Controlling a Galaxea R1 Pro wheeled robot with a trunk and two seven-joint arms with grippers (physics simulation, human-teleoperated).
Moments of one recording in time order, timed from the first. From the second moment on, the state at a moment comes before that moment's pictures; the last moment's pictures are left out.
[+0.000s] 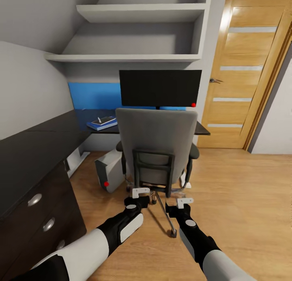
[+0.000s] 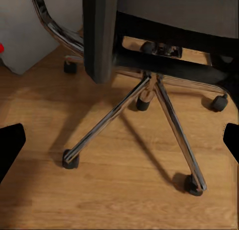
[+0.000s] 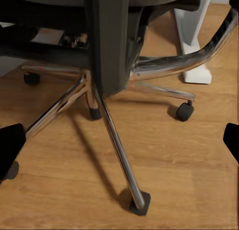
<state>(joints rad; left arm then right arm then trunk) -0.79 -0.17 -0.91 -0.55 0.90 0.06 0.55 -0.63 0.12 0.07 -0.46 0.03 -0.08 -0.10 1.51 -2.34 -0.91</state>
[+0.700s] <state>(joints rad) -0.79 -0.17 -0.91 -0.55 0.90 0.06 0.55 -0.63 0.12 0.07 -0.46 0.03 -0.08 -0.10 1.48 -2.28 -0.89</state>
